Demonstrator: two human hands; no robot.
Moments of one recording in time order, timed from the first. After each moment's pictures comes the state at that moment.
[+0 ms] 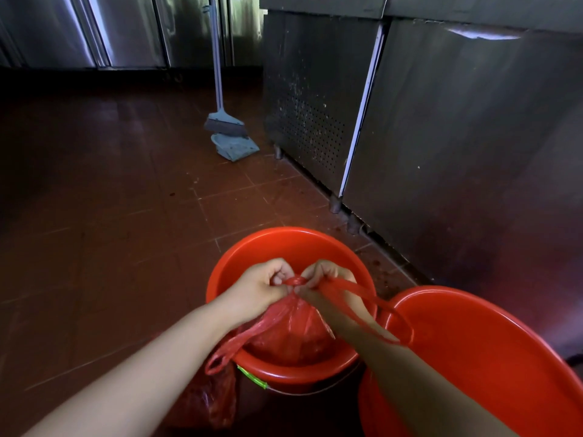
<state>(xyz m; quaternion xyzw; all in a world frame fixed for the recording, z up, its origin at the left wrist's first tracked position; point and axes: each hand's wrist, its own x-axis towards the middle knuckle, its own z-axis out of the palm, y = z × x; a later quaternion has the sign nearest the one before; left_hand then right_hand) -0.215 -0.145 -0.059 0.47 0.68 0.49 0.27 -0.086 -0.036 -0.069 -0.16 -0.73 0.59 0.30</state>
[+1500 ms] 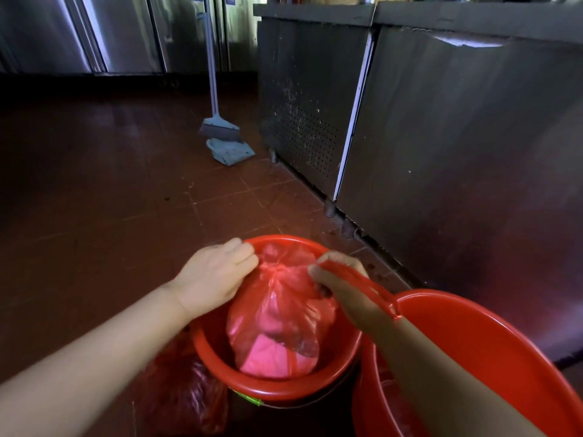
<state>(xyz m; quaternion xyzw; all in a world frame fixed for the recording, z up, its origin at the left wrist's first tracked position) -0.252 -0.169 -0.016 0.69 0.67 0.08 -0.25 -0.077 0.000 -0.053 -0.14 -0.74 0.61 0.25</state>
